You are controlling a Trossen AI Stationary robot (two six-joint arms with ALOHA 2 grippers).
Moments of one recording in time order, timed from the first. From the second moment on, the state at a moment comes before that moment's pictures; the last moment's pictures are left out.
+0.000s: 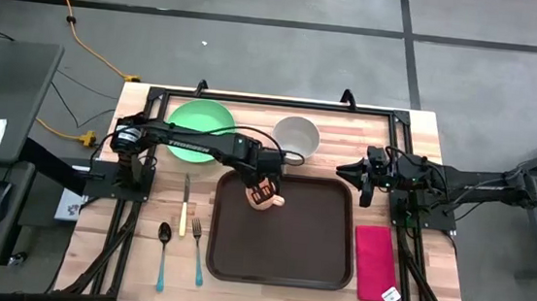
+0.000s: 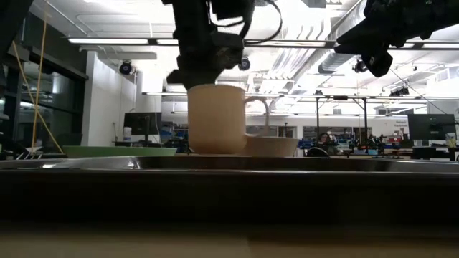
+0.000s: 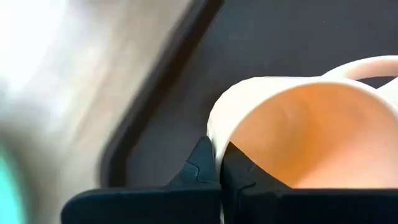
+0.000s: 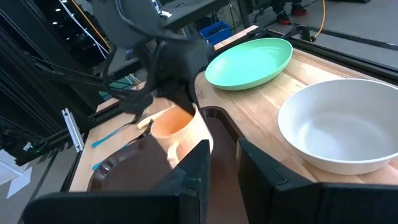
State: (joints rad) left arm 0.02 1.88 1.58 -1.03 -0.10 -0.55; right arm 0.00 0.54 0.42 -0.11 0.15 0.47
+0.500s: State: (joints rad) left arm 0.02 1.88 1.61 -1.21 -0.15 -0.54; right arm 0.00 0.54 0.42 -0.12 0.15 0.44
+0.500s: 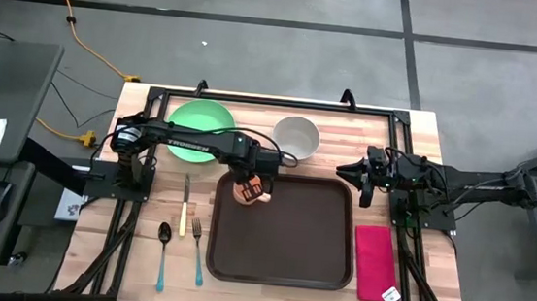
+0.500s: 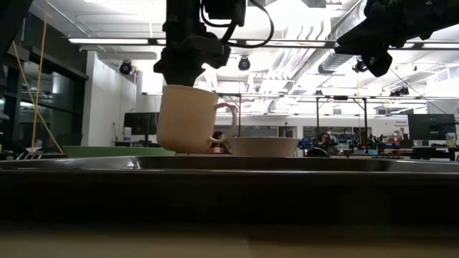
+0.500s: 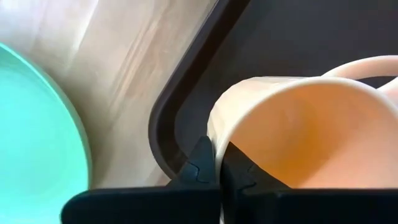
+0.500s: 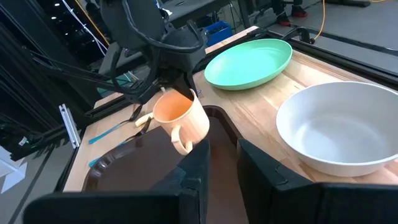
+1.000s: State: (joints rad) left arm 0.00 1.88 1.61 -1.22 -0.15 -0.25; right arm 0.00 0.54 0.42 -0.12 0.15 0.45
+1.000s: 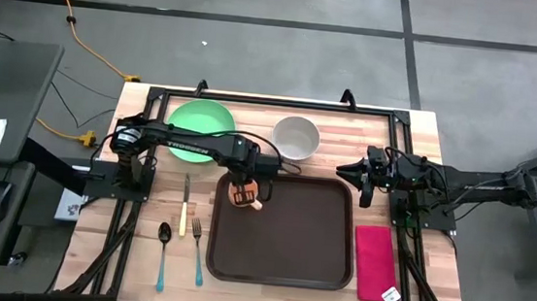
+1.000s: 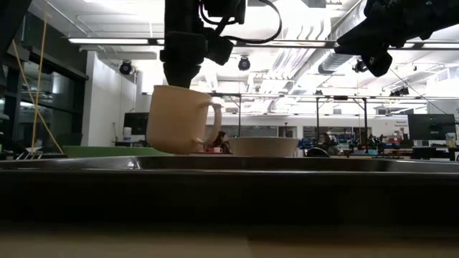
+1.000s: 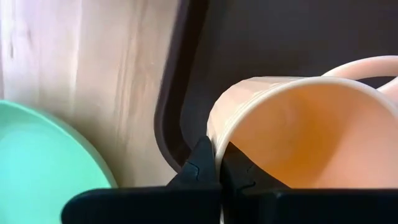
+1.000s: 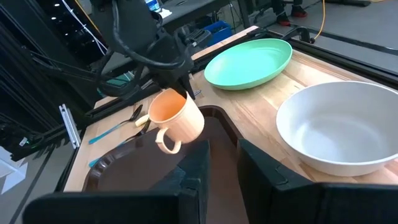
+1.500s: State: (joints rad) left arm 0.00 1.88 1.61 -1.15 -0.11 0.01; right arm 0.00 0.54 0.42 -0.12 0.15 0.47
